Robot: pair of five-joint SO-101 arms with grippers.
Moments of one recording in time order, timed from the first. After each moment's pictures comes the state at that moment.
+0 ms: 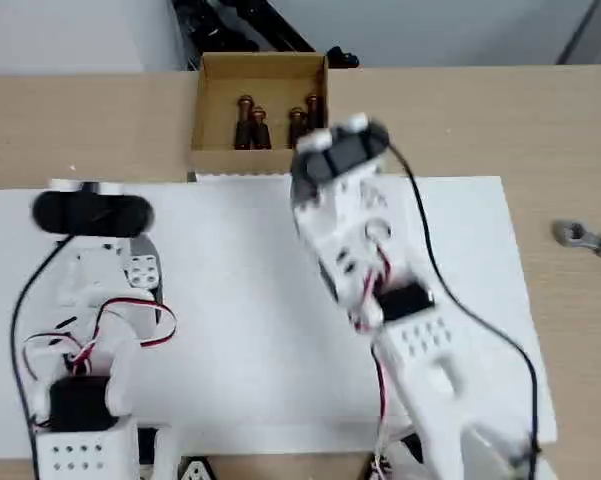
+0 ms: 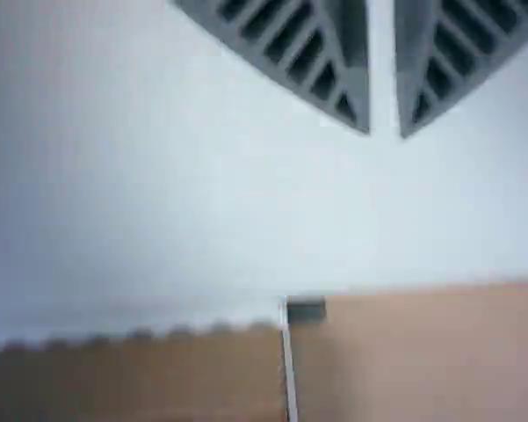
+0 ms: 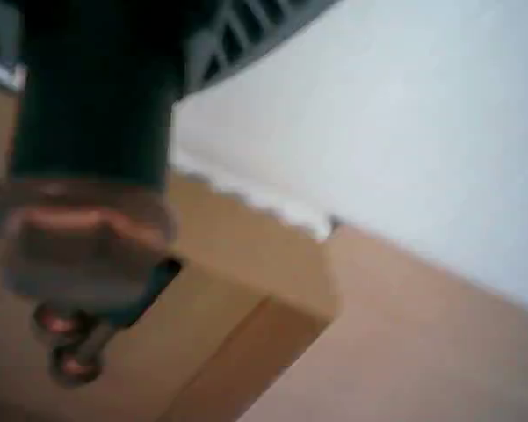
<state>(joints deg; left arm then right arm) -6.5 -74.2 59.6 57.0 -2.5 -24.8 -33.2 46.2 16.5 -1.0</state>
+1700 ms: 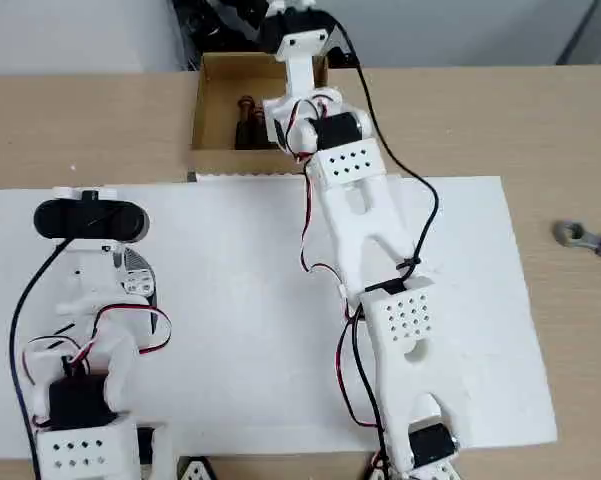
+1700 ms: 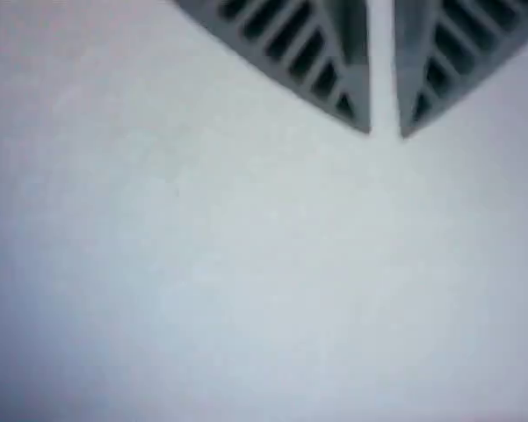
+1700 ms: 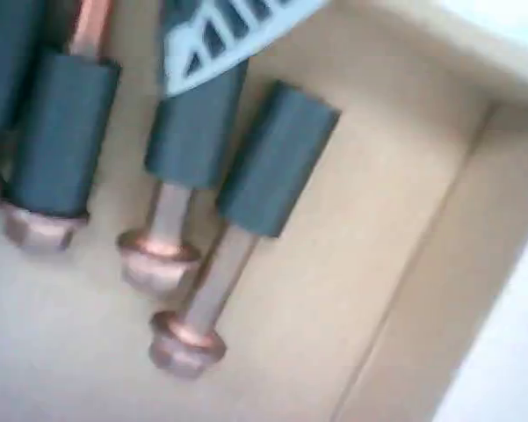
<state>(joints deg) -9.9 -74.2 61.3 62.0 -2.2 -22.4 52.0 -66.3 63.1 -6.2</state>
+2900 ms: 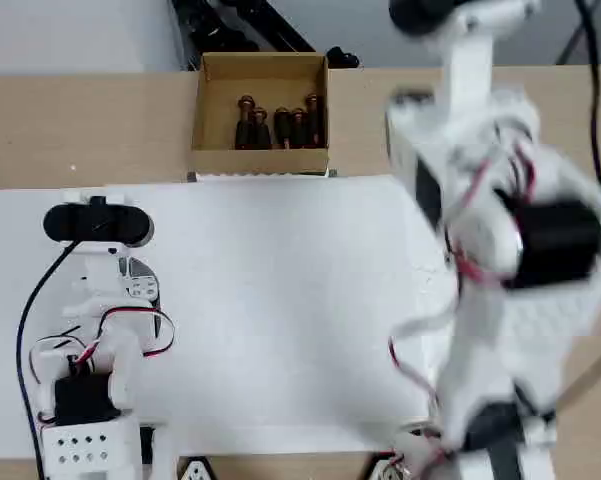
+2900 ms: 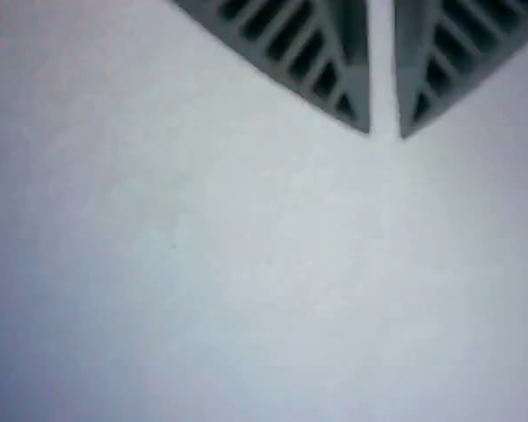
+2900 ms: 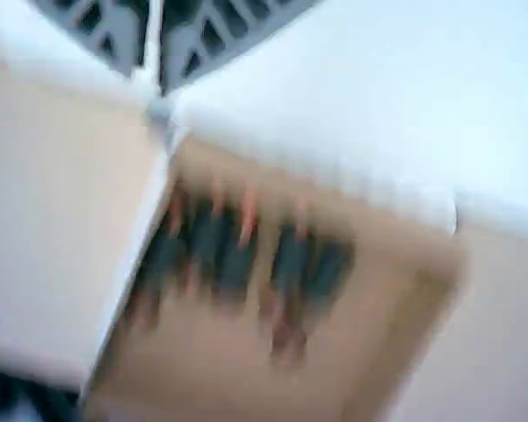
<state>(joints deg) -9.9 -74.2 65.0 62.0 -2.2 -12.8 -15.5 -43.0 97.2 4.0</state>
